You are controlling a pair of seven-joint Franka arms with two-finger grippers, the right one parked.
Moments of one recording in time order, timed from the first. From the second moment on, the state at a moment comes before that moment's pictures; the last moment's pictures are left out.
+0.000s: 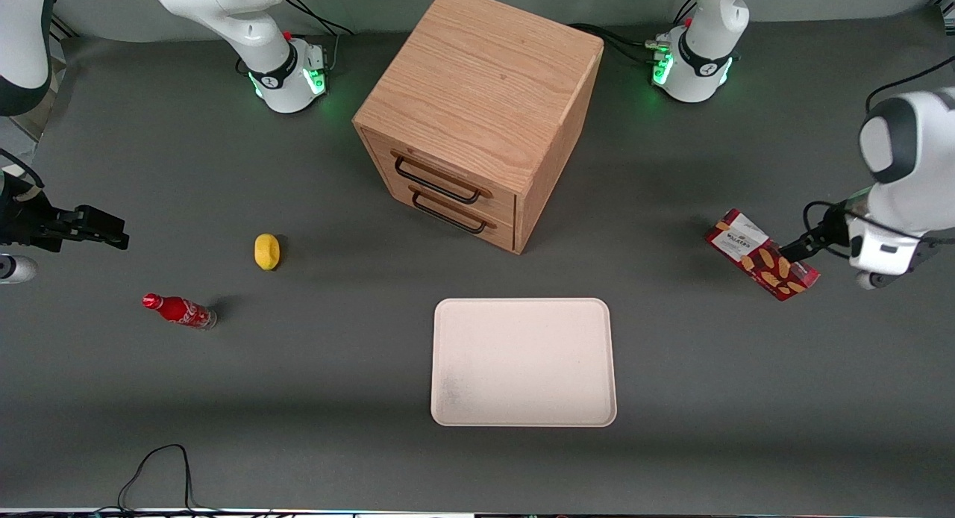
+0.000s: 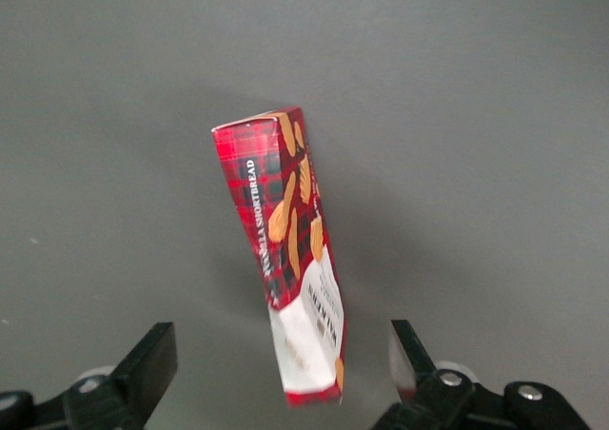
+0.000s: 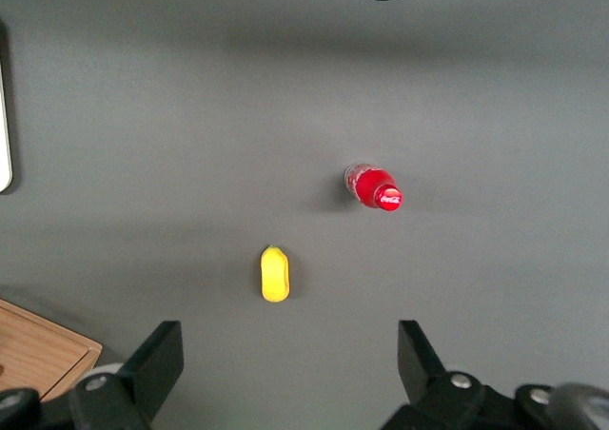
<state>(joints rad) -0.02 0.16 0.13 -2.07 0.00 2.06 -0.49</state>
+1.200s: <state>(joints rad) -0.05 0.41 0.18 -2.06 -0.13 2.22 -0.52</state>
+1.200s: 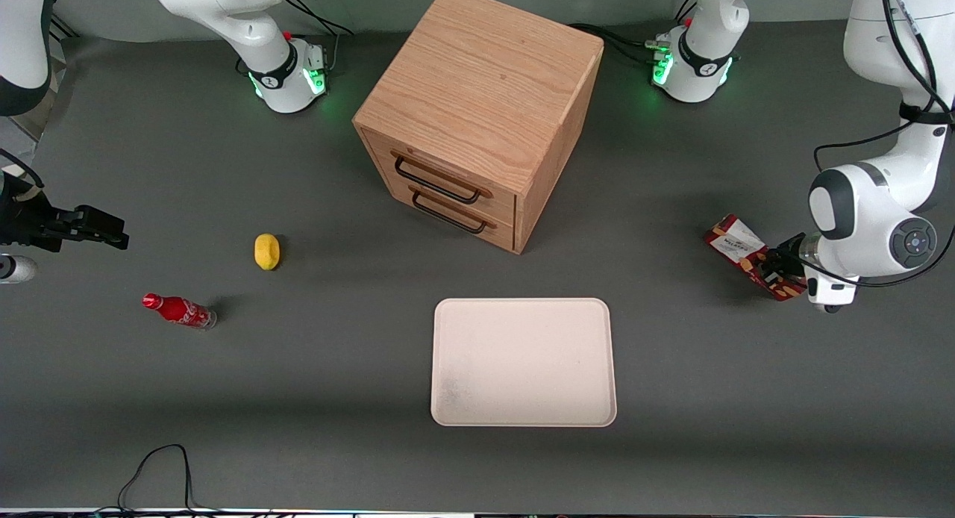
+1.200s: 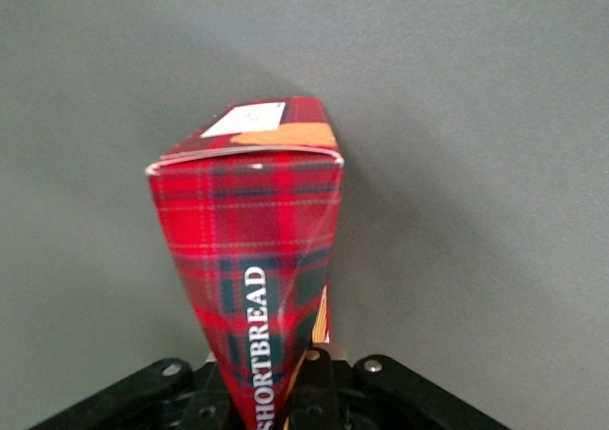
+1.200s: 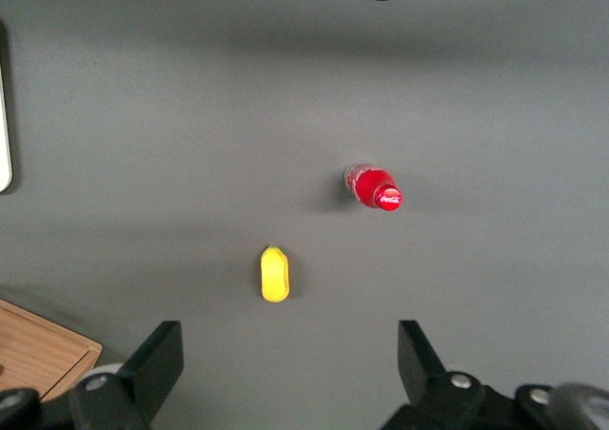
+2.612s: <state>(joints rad) -0.26 0.74 -0.09 -1.29 -0.09 2.08 -0.25</state>
